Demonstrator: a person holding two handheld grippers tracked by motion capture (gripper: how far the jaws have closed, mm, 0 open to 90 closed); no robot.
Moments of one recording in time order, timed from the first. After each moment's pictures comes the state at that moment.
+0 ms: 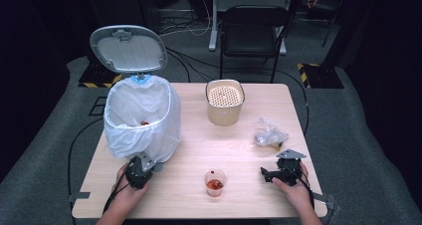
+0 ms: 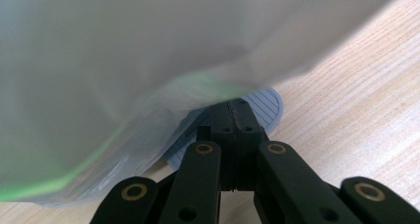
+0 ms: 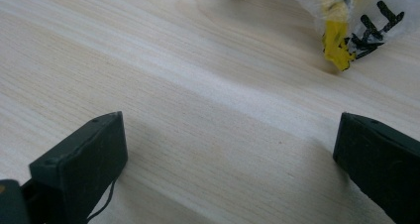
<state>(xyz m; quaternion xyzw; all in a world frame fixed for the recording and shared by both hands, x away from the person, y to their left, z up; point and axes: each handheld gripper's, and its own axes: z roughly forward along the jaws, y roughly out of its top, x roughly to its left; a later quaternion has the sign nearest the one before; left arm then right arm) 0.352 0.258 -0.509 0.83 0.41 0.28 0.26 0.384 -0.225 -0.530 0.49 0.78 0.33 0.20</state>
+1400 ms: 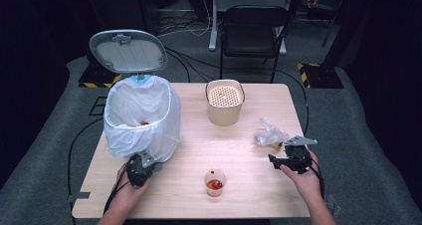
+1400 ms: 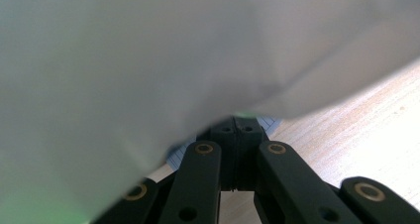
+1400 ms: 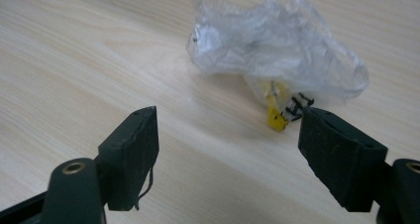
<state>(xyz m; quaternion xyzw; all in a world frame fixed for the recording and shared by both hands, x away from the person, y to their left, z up) 0.359 0.260 -0.503 0.84 0.42 0.25 0.24 0.393 -0.235 -0.463 0.47 0.79 0.33 0.21</state>
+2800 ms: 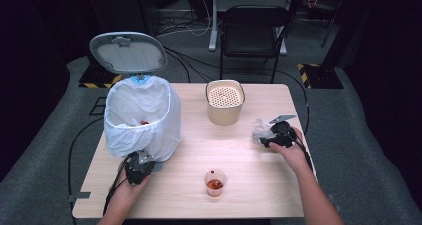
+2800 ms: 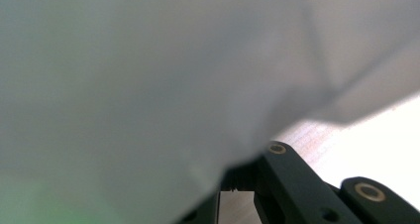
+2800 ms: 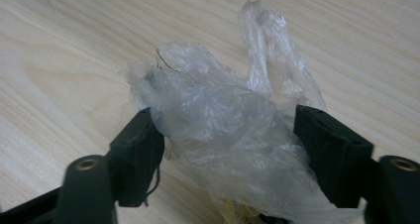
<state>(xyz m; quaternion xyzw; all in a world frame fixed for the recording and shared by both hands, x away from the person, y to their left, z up) 0.365 0.269 -0.502 0.84 0.42 0.22 0.26 0.487 -0.215 -0.481 0.45 0.83 0.28 0.19</state>
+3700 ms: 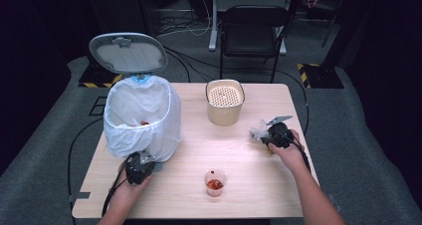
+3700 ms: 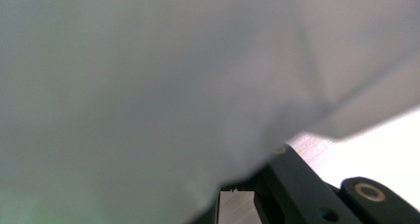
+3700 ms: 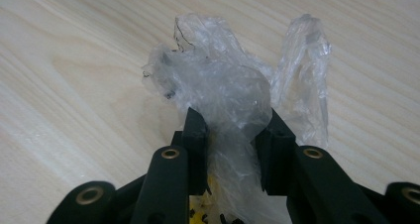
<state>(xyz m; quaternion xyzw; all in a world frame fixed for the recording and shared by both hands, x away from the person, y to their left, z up) 0.366 0.267 -0.500 0.85 0.41 0.22 0.26 0.483 -0.208 -0.477 0.43 0.84 0.28 0.17</state>
